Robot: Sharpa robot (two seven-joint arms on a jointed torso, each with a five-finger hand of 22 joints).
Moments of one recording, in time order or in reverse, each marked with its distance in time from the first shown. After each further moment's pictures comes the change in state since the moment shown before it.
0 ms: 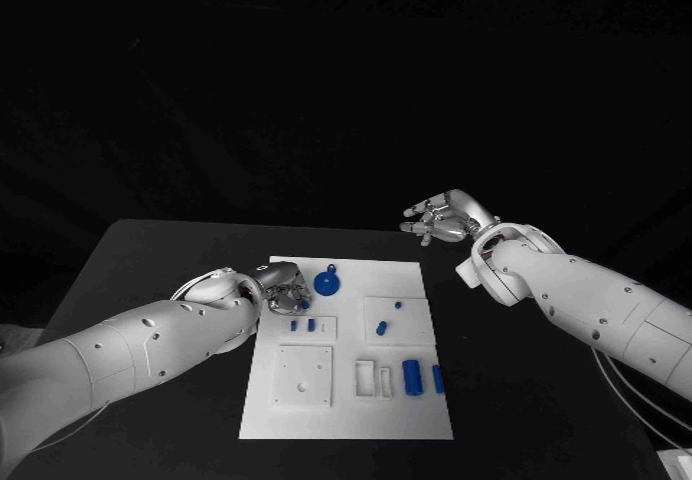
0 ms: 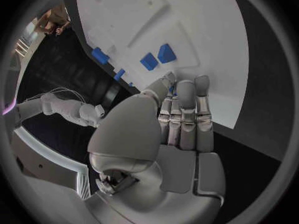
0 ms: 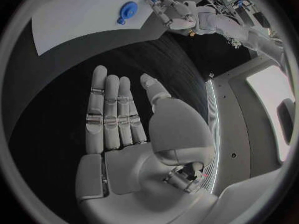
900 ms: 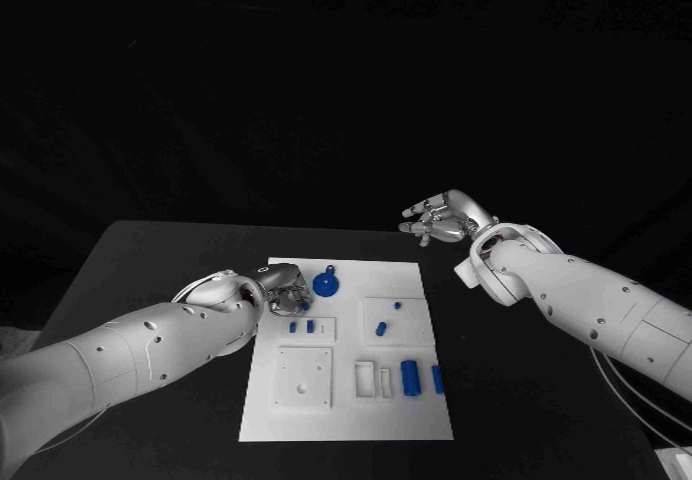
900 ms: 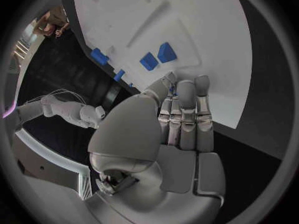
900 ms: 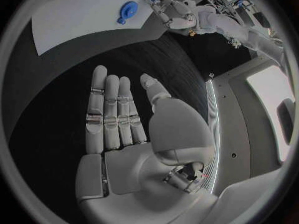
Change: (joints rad) left arm -0.003 0.011 -0.004 -0.003 -0.013 -0.013 -0.005; left_hand 0.004 0.004 0.000 0.000 -0.006 -0.006 0.005 0.000 0.000 -0.024 0.005 0.000 0.000 -0.002 0.002 0.000 0.001 0.008 0.000 0.000 0.000 0.001; right arm 0.000 -0.001 0.000 0.000 0.000 0.000 0.000; right_hand 0.000 0.000 0.000 0.000 0.004 0.000 0.000 0.000 0.000 0.000 0.000 0.000 -0.001 0.000 0.000 0.000 -0.001 0.000 0.000 0.000 0.008 -0.005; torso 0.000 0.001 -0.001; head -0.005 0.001
